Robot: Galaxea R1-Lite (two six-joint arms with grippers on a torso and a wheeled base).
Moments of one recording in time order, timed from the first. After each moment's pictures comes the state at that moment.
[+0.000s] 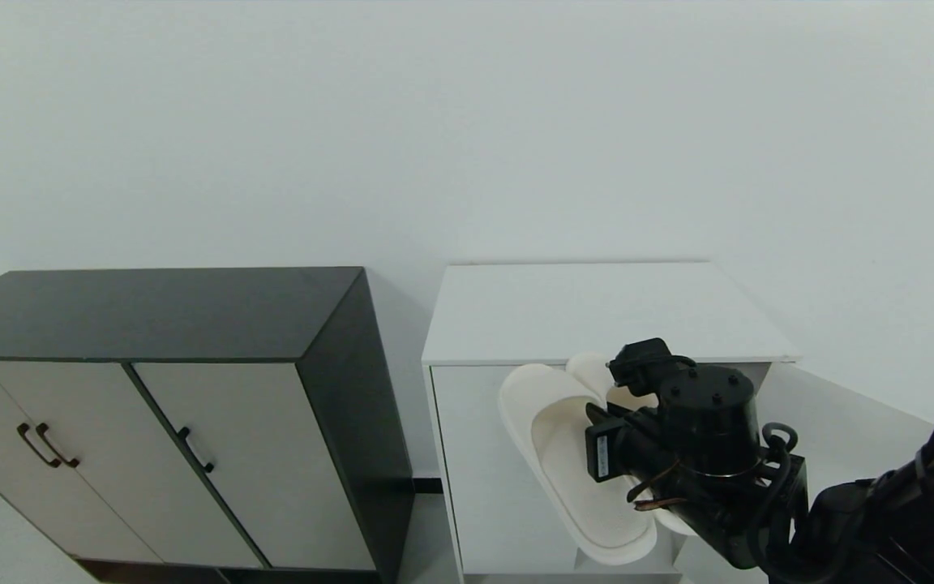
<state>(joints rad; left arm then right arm) 0.00 0.00 0.00 0.00 -0.05 0.03 0.78 1.91 -0.66 -0.95 -0.41 0.16</state>
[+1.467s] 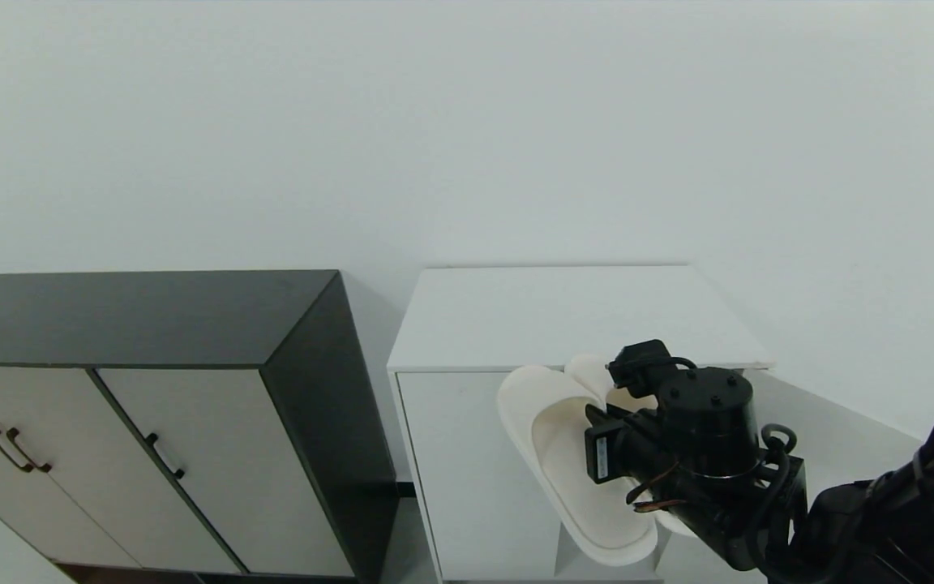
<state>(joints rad) 0.00 0.00 0.00 0.00 -0.05 0.03 0.78 1.92 -0.66 -0.95 -0.41 0.16</state>
